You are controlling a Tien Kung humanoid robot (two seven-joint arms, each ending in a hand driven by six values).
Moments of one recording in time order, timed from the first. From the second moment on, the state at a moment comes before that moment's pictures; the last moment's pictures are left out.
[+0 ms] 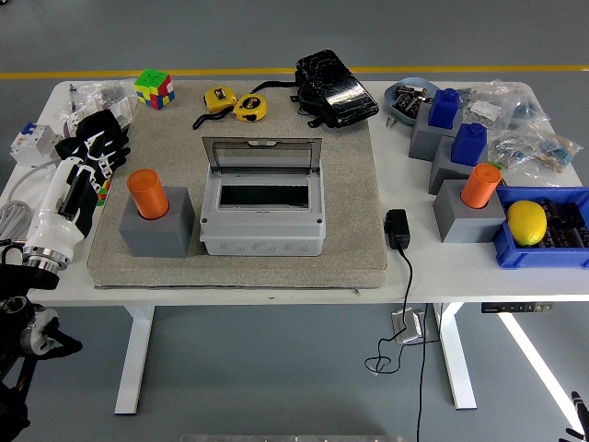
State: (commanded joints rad) left arm -0.15 0.15 -1.48 -1.24 1.14 -0.03 -0.27; right arm 0.19 -0.10 1.55 0.18 -1.09 -0.19 -0.13
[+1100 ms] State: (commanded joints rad) left arm -0.20 0.10 -1.42 -1.15 1.17 -0.01 -0.31; right arm 0.19 -0.10 1.55 0.18 -1.09 -0.19 -0.13
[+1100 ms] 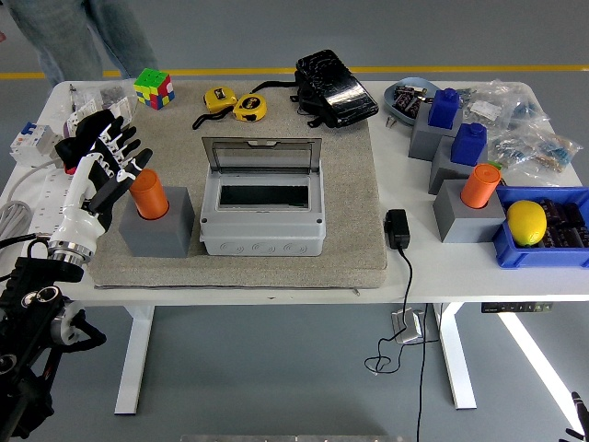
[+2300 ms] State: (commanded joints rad) left arm -0.20 0.10 -1.38 -1.14 1.22 0.07 -0.32; right arm 0.19 -0.10 1.54 0.18 -1.08 -0.20 -0.14
